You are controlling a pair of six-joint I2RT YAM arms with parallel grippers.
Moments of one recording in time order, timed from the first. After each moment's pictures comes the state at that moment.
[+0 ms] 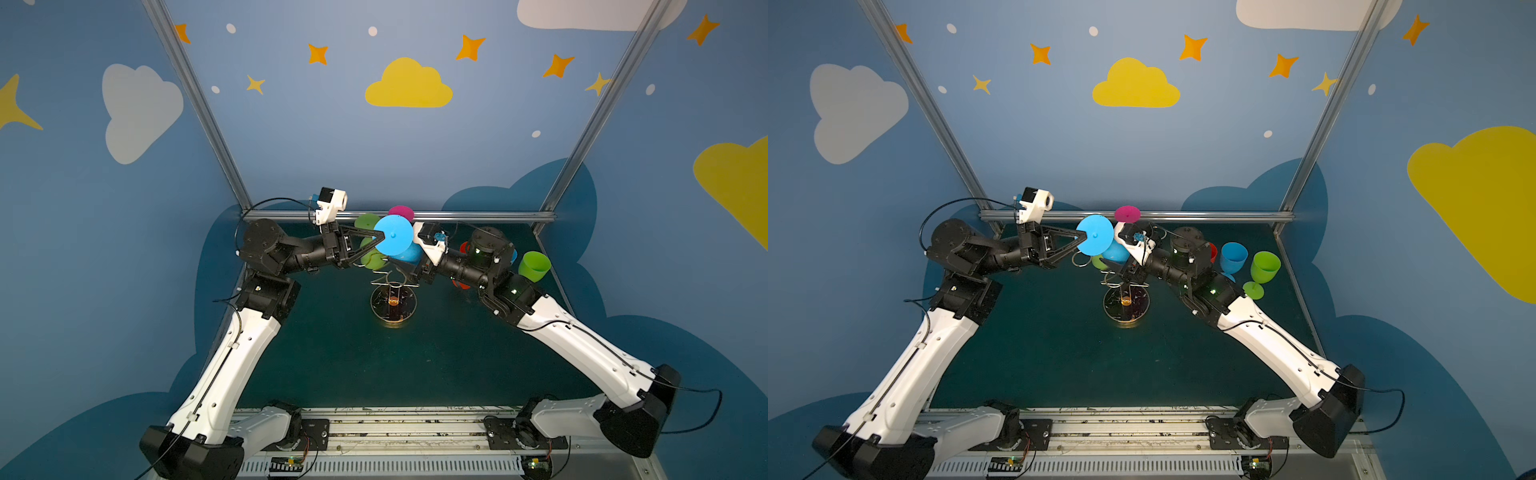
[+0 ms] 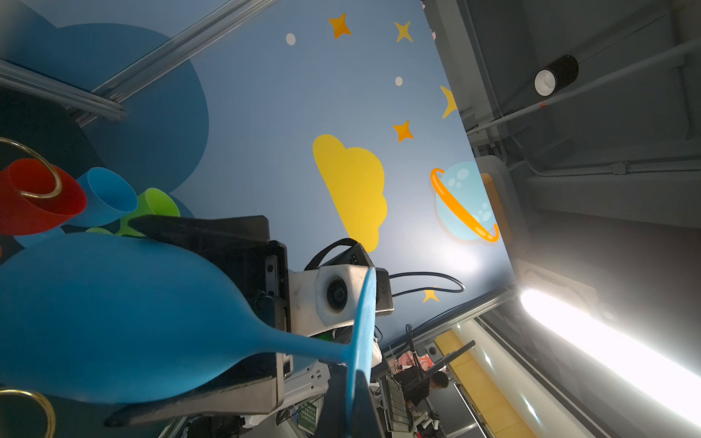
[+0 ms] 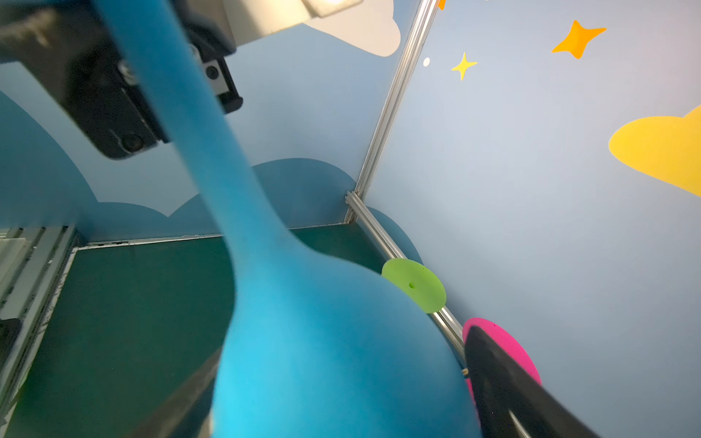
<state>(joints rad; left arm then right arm) -0.28 1.15 1.28 0.22 1.08 -1.39 0.79 1.33 1.33 -0.05 -0.30 -0.34</state>
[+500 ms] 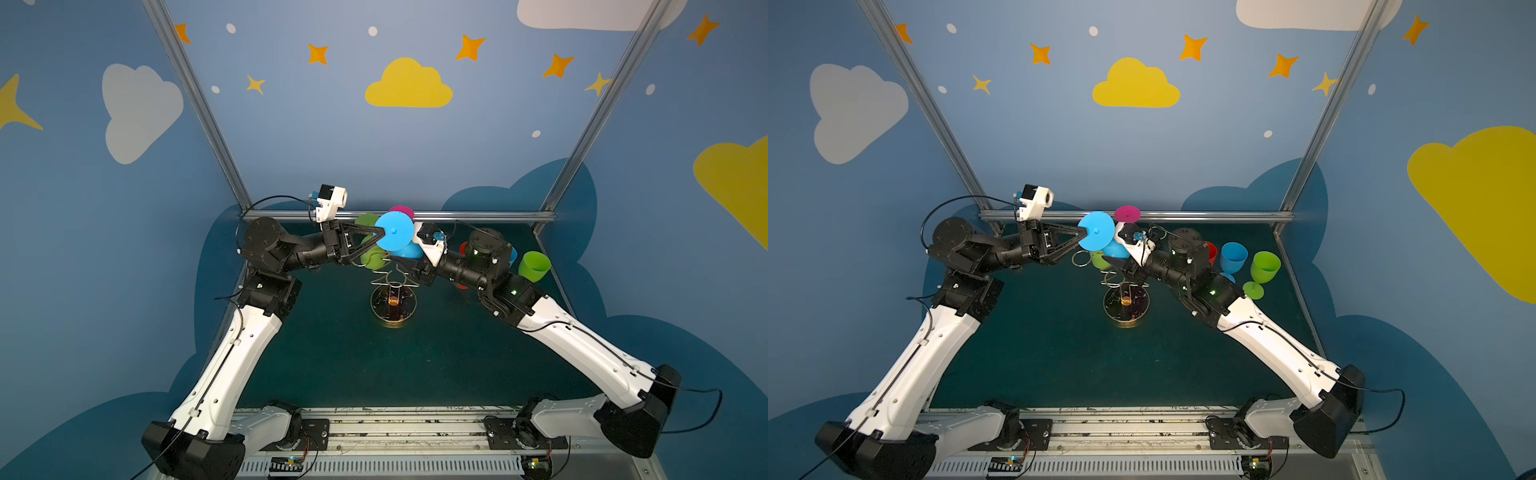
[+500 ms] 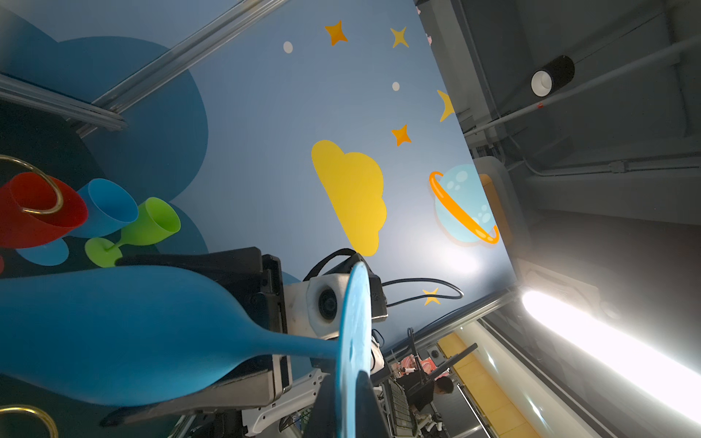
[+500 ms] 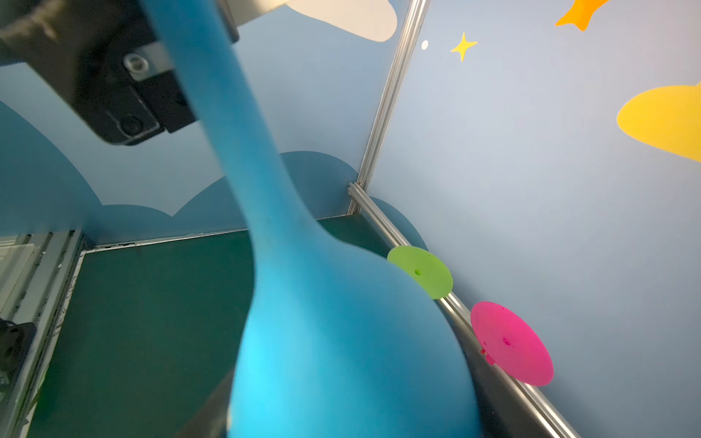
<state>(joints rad) -0.28 1.18 1.30 0.22 1.06 -1.36 0.80 1.32 1.33 -0.09 -0.25 -0.28</state>
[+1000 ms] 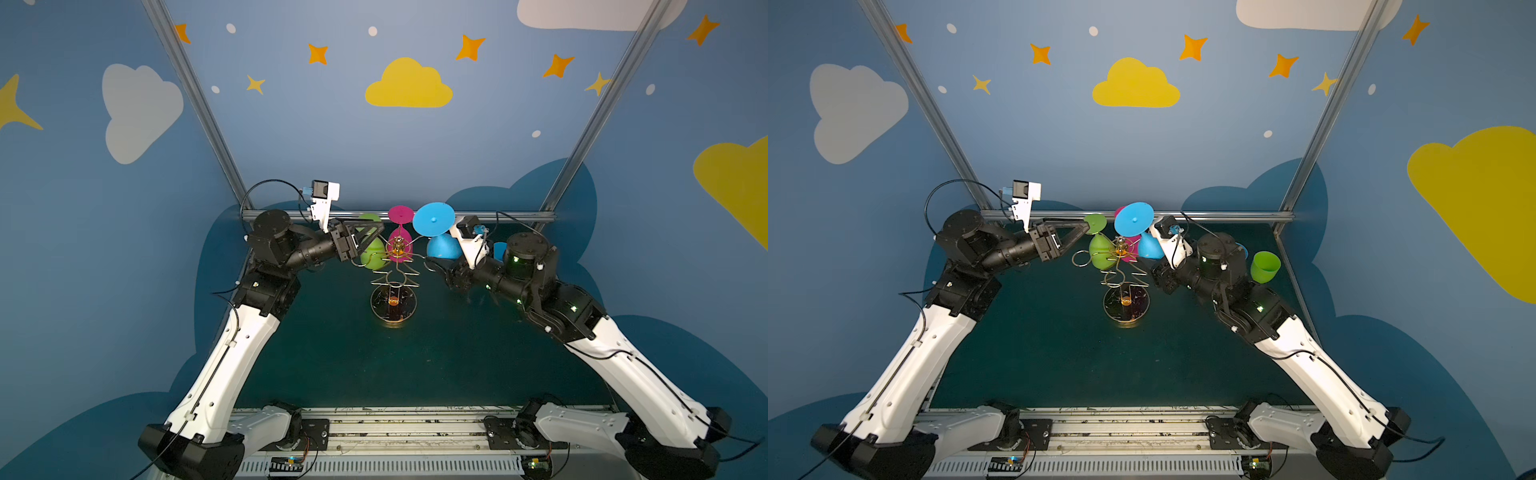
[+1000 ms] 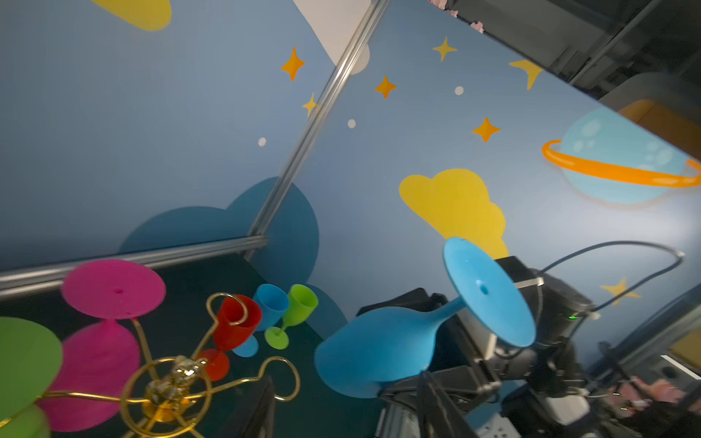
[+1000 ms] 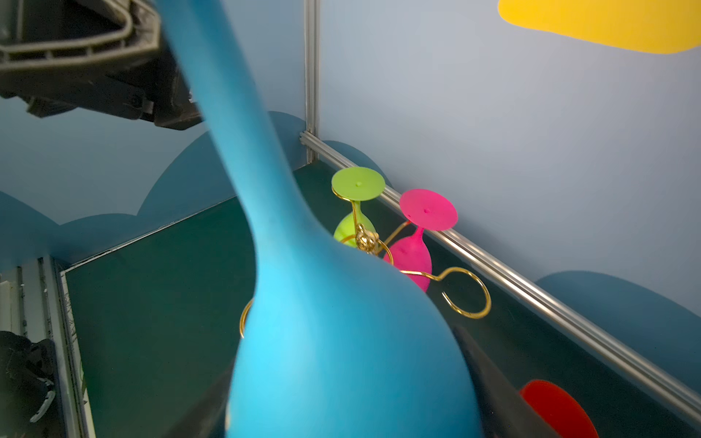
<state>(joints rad) -0.31 1.17 1.34 -0.09 0.72 -0.53 0.80 1.13 1.46 -0.59 0.01 -0.09</state>
